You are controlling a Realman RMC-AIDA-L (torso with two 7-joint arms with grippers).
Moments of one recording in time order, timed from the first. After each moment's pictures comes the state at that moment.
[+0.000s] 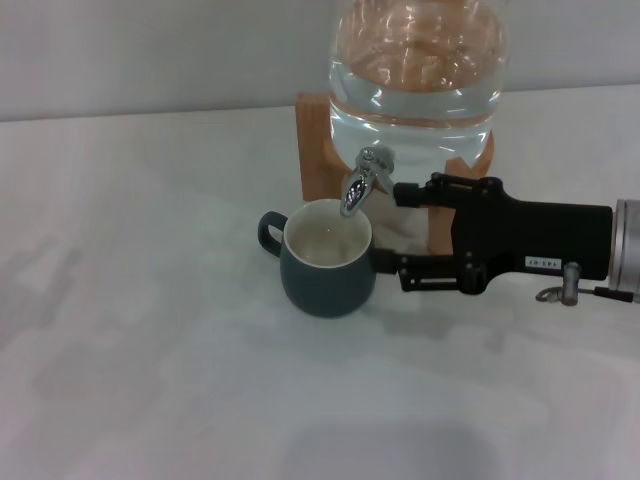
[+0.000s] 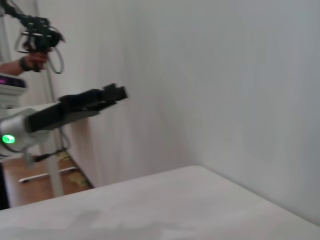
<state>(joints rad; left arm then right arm) -0.35 -2.08 0.18 0.55 -1.52 -1.82 1.98 0.16 2.01 -1.44 -1.24 1.74 1.23 -1.63</state>
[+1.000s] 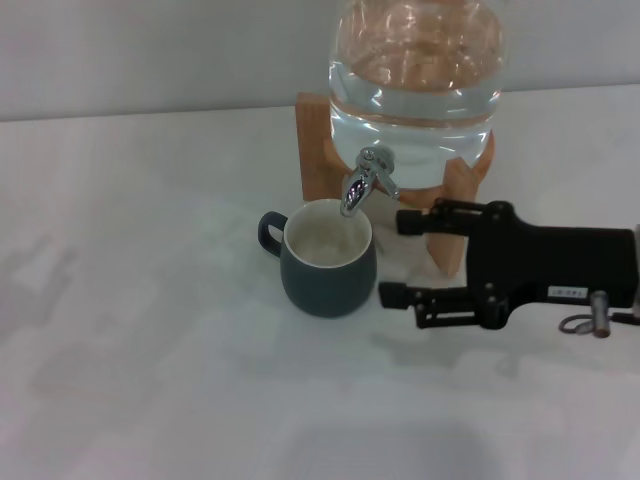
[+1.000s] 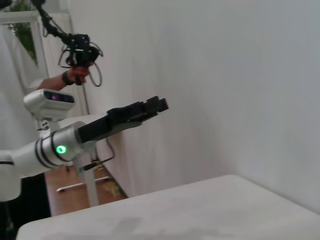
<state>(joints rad) -0.35 -2.08 0.18 0.56 -1.53 -1.81 1.97 0.13 2.01 -1.40 -1.24 1.76 1.38 -1.64</state>
